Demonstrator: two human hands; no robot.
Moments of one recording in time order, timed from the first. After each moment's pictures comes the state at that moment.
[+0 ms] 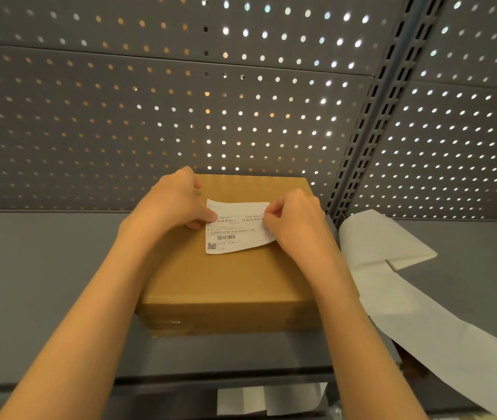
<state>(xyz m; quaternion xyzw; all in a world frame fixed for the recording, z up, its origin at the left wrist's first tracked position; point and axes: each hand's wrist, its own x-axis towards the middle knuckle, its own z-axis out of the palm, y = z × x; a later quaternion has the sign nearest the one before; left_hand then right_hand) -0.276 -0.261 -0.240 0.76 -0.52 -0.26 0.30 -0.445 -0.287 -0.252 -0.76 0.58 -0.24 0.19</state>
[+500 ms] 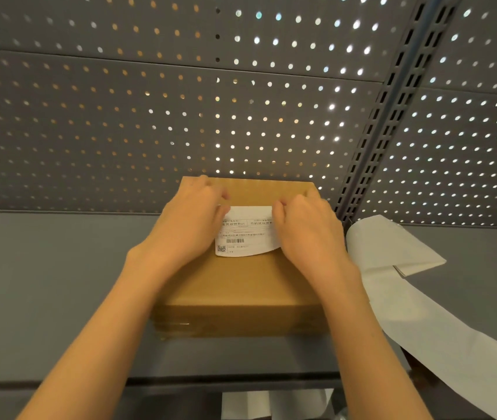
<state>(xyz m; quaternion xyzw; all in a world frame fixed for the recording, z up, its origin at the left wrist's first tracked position) -0.291 -0.241 -0.251 0.72 -0.65 -0.03 0.22 -0.446 -0.275 -0.243 -0.80 0.56 -0.20 0.07</state>
